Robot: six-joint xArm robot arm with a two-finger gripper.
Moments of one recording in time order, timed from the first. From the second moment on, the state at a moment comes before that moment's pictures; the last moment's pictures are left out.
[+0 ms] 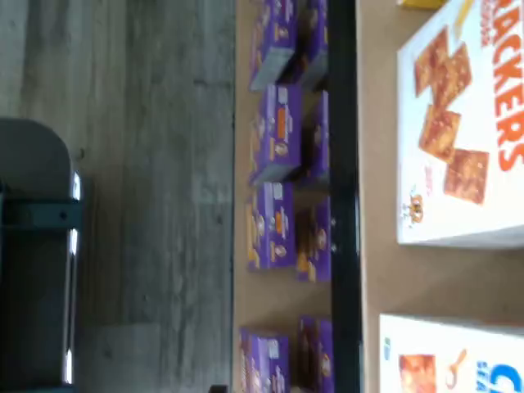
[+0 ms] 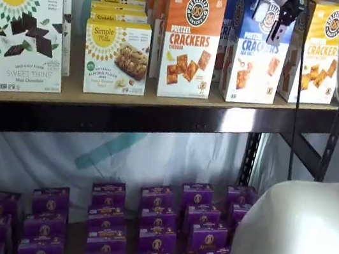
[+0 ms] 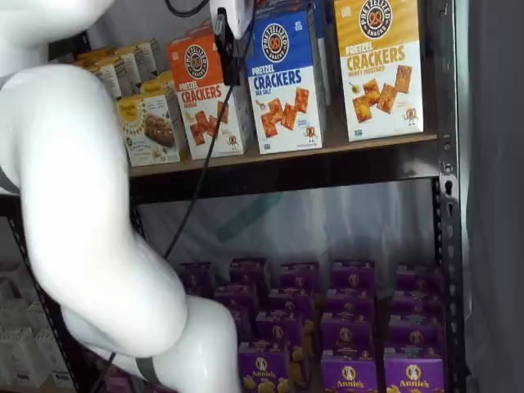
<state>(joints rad) -0.19 -0.53 -1.37 0.19 1.72 -1.70</state>
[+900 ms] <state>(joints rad) -0.27 -0.32 -1.76 0.27 1.90 -1.71</state>
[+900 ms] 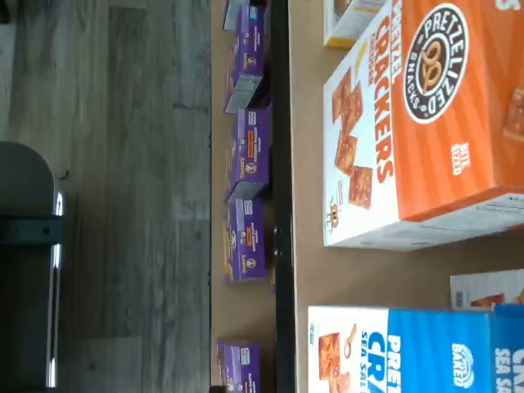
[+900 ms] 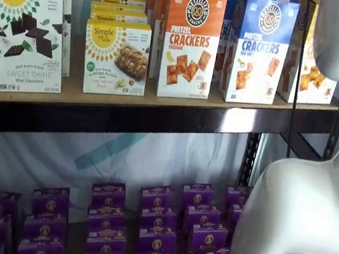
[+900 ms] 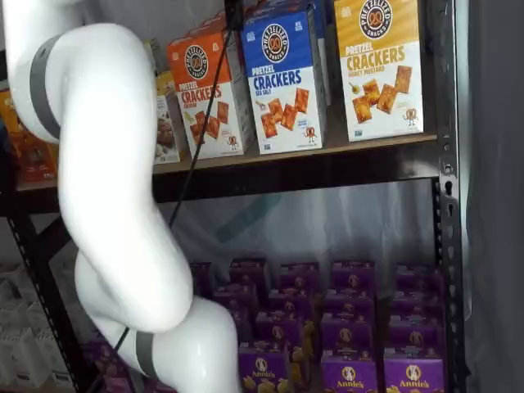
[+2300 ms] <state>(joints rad) -0.32 -0.28 -1.62 0.37 1.61 -1.77</state>
